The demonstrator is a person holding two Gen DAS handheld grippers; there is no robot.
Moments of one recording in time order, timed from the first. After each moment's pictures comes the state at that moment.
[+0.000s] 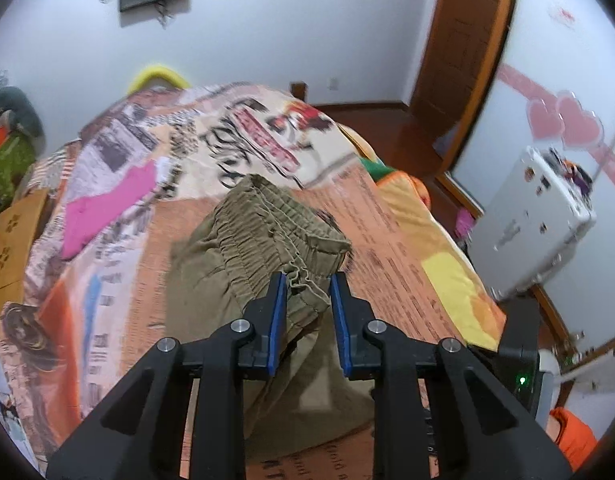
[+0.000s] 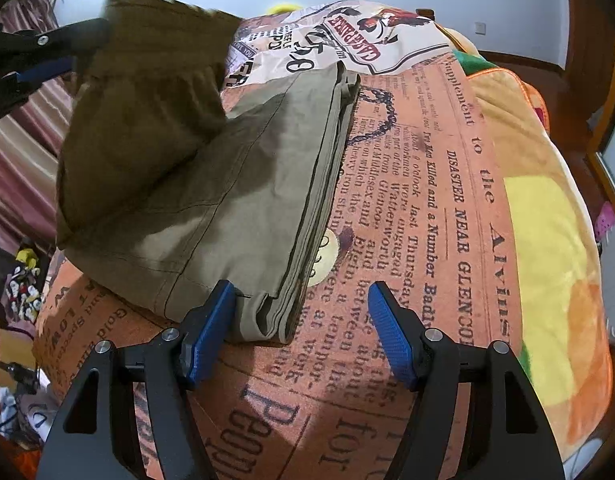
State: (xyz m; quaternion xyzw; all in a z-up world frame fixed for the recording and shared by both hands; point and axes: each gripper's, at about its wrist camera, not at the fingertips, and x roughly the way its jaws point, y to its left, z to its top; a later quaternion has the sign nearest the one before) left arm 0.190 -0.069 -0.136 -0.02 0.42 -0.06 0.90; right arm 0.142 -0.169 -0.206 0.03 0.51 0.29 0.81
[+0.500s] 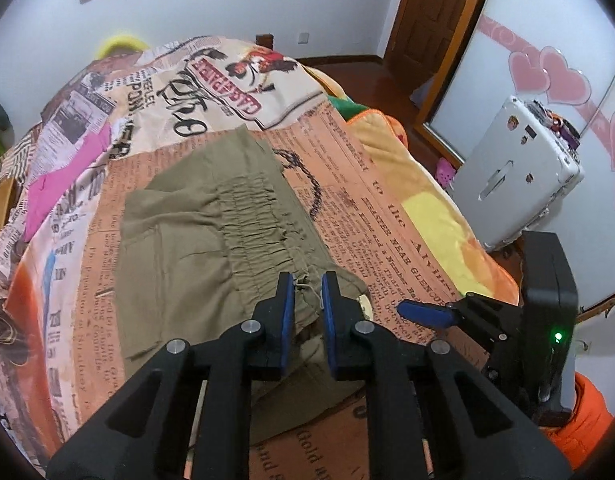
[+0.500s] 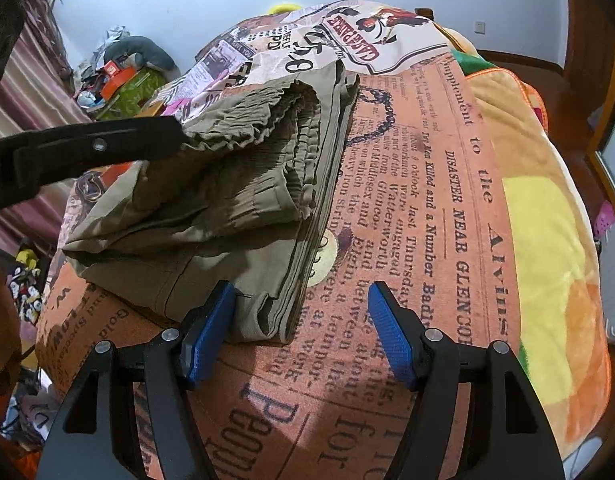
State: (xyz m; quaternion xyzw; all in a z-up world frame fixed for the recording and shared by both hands) left arm 0.188 -0.089 -0.176 -0.01 0.48 -0.10 0.87; right arm 0.142 -0.168 -0.203 0.03 0.51 0.28 0.81
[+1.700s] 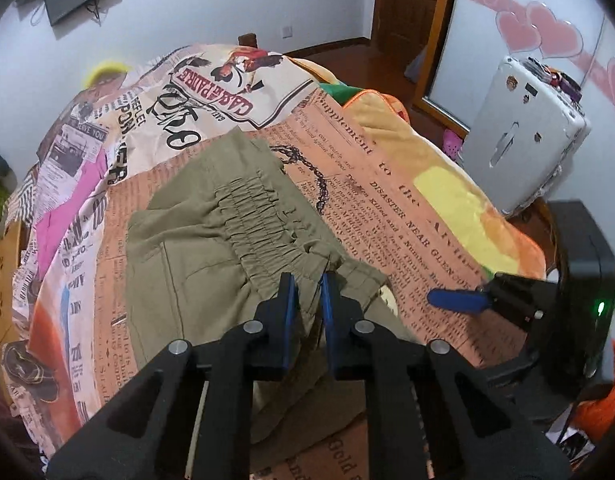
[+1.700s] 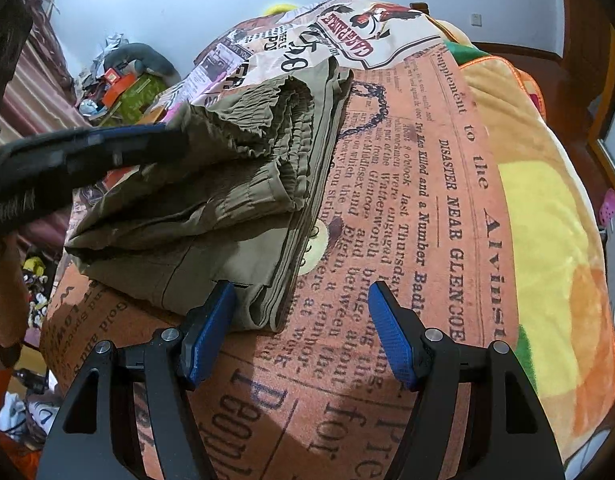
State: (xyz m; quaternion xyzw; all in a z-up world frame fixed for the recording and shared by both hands) left arm 0.201 -0.104 -0.190 0.07 0.49 -0.12 0.86; right arm 0.138 -0.179 -0.206 0.05 0.52 0.29 0.80
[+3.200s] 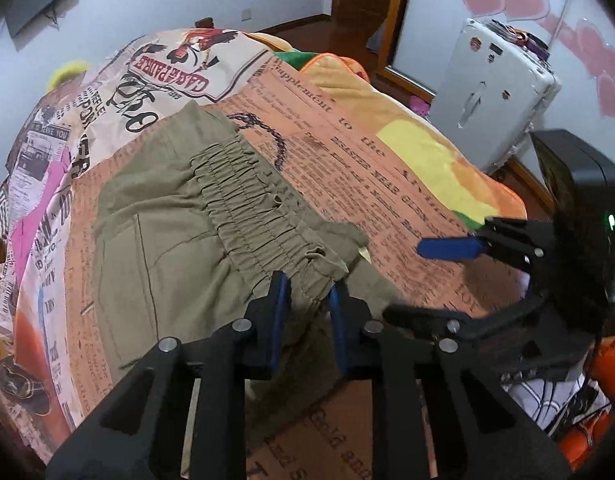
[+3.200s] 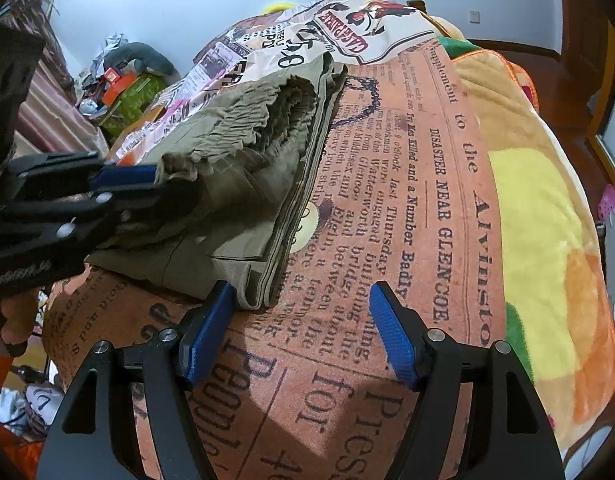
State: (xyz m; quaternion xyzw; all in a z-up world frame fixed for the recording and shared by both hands) left arm 0.175 -0.115 -0.215 0.10 0.52 -0.18 0.83; right arm 0.129 -0.188 -0.207 0.05 0.52 0.29 0.80
